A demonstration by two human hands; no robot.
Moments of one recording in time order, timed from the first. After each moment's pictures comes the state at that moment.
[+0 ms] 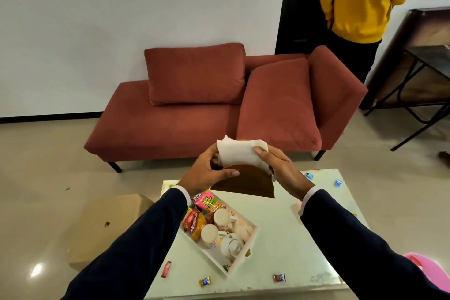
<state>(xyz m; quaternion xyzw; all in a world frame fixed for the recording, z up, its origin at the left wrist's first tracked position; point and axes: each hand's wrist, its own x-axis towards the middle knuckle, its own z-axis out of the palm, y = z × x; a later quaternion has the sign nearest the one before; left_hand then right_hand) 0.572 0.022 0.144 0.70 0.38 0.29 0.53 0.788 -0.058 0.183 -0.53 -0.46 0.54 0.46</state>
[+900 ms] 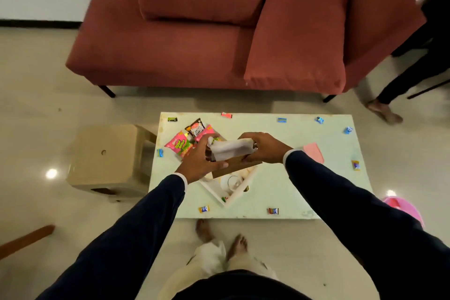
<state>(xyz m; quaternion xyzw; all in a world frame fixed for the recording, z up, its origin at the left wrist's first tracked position) 0.520 0.000 -0.019 0.61 0.52 0.15 0.57 0.764 -0.007 0.019 -0.60 -0.64 0.48 0.07</state>
